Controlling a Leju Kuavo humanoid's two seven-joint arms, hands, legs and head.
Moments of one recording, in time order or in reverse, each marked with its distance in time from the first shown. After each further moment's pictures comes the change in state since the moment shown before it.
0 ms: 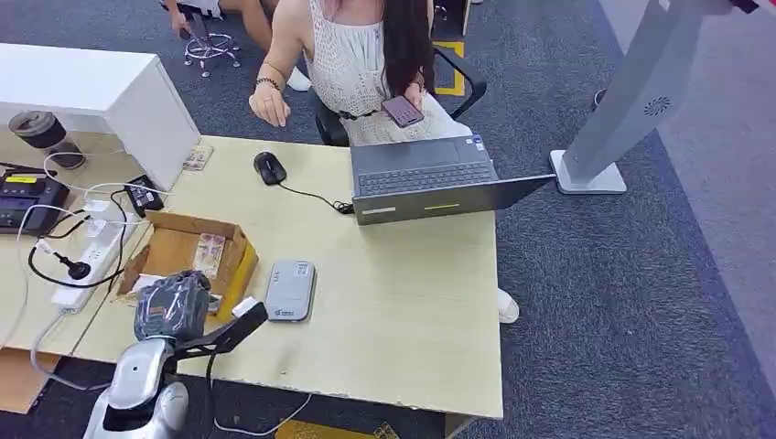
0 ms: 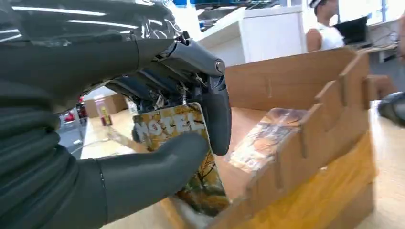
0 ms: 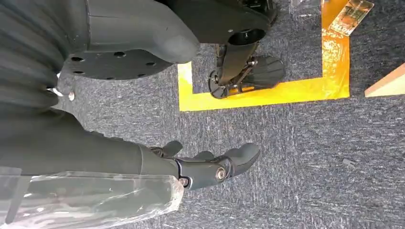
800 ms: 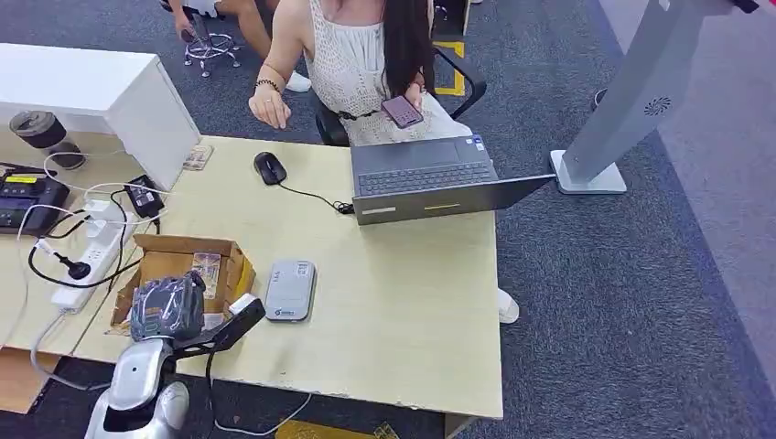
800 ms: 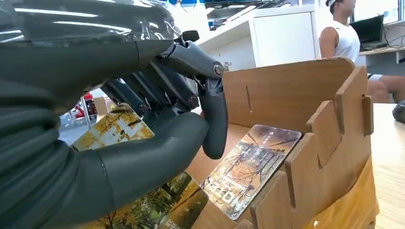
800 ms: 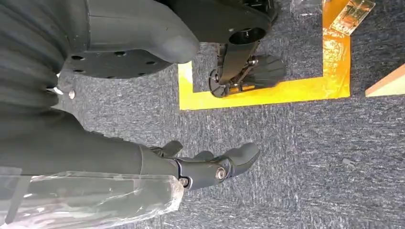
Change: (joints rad) left arm 0.000 -0.022 0.024 -0.006 0.000 0.012 -0.023; right arm 0.000 0.000 -0.002 0.000 0.015 0.000 0.000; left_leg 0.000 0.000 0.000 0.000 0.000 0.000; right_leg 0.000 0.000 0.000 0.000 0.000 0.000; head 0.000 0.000
